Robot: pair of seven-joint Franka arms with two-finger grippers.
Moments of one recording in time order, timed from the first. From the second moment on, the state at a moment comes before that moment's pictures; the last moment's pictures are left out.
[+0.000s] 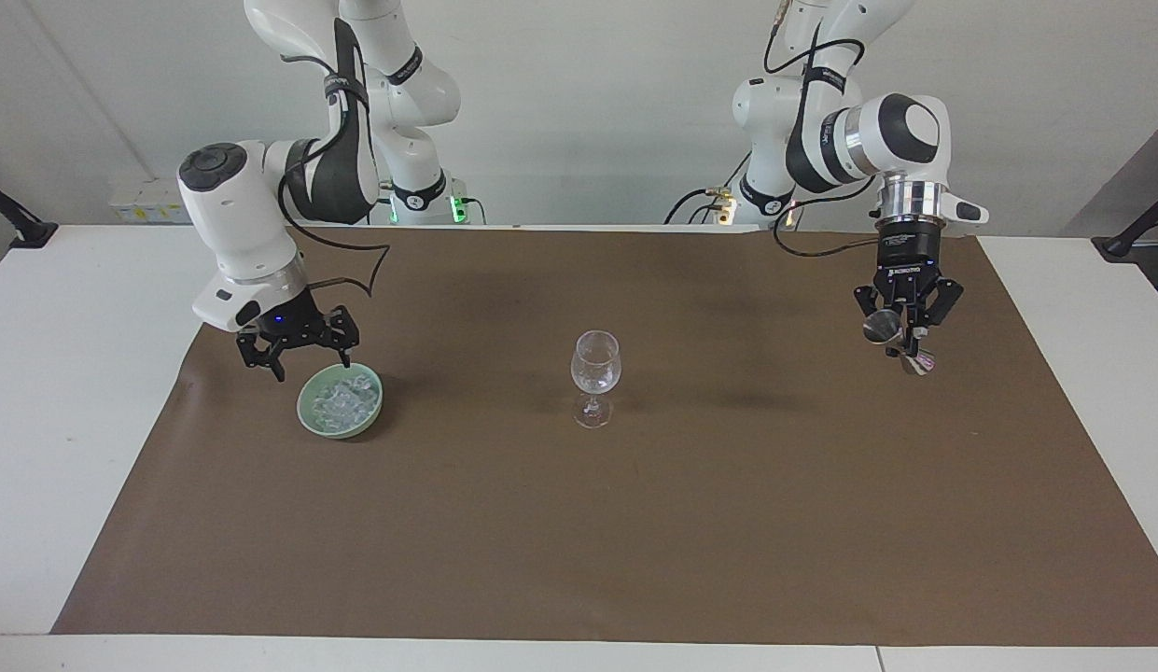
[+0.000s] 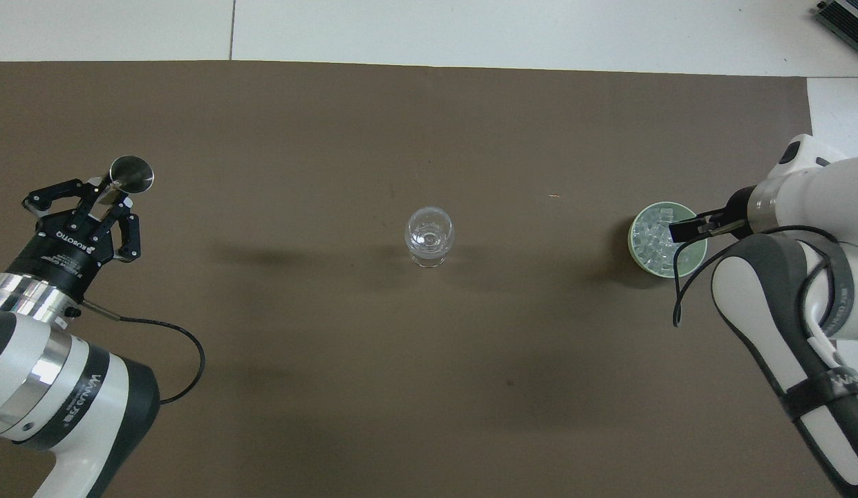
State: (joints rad) left arm -0.08 -0.19 -0.07 -2.27 -2.18 3.05 -0.15; right arm 0.01 0.08 -0.07 -2.05 0.01 2.27 -0.34
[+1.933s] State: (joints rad) left arm 0.18 0.15 0.08 -2.26 -2.18 2.55 -0.39; right arm 0.01 0.16 -0.07 -2.15 0.06 2.46 -0.34
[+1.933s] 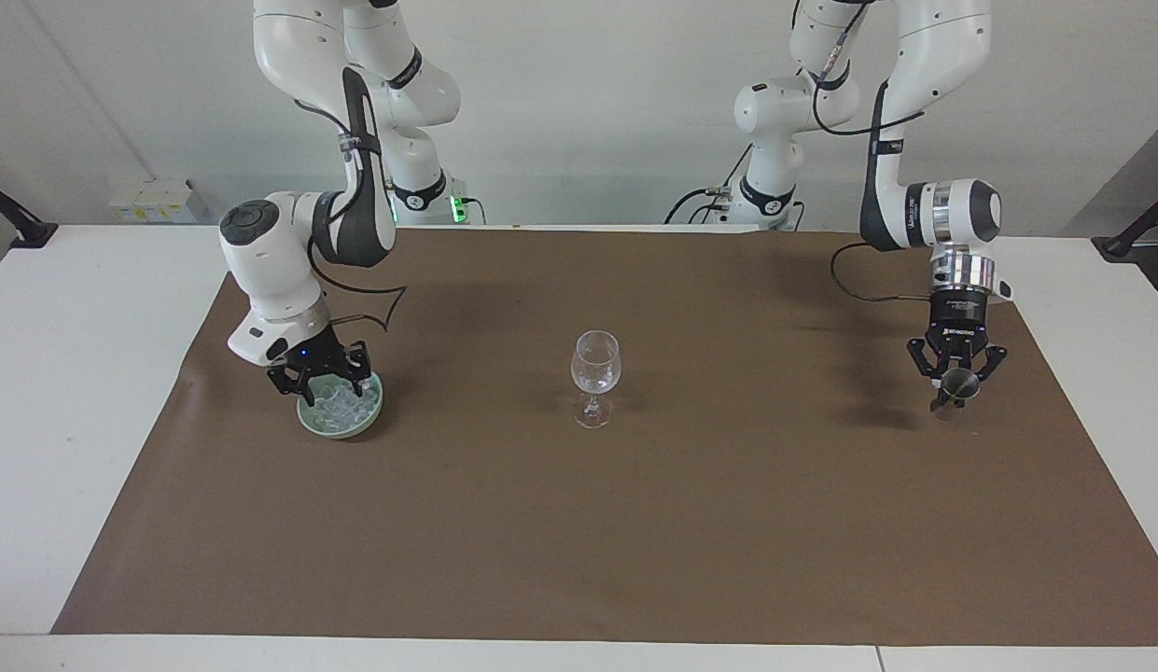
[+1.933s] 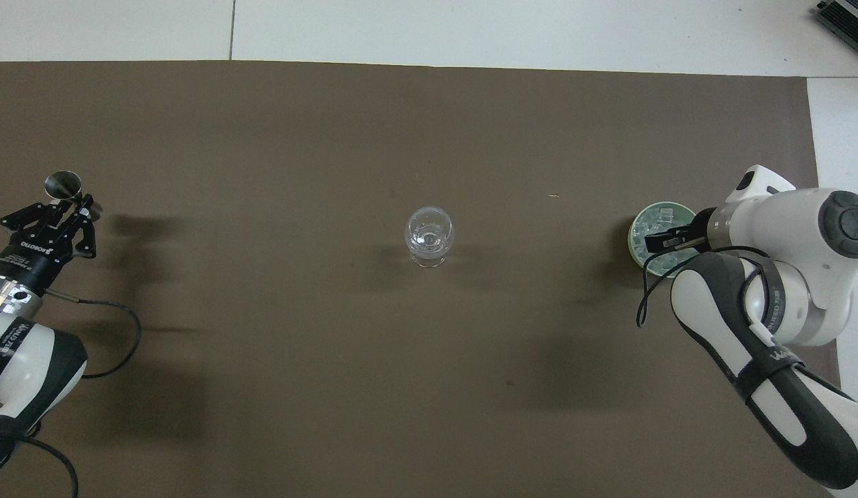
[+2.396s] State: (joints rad) left arm 0.21 0.21 0.08 -2.25 -2.18 2.48 -0.44; right arm 0.02 0.17 -0.07 -2.16 0.06 2.49 -0.34
